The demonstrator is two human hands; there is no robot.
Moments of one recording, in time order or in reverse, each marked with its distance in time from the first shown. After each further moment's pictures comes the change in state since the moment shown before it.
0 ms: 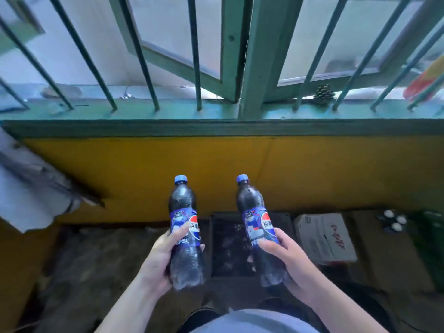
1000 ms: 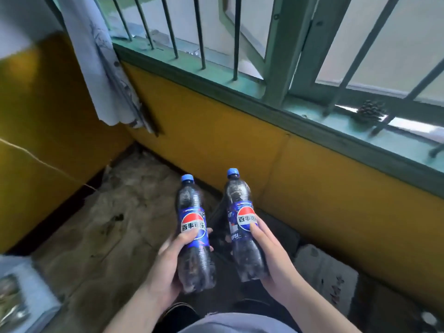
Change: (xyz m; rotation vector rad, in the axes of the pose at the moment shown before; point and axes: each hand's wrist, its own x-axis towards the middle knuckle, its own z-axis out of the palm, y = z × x) left_hand -0.064 -0.193 0.196 -0.245 0.460 0.301; right_hand -0.001 -0.044 -0.146 -0.126 -0.513 0.129
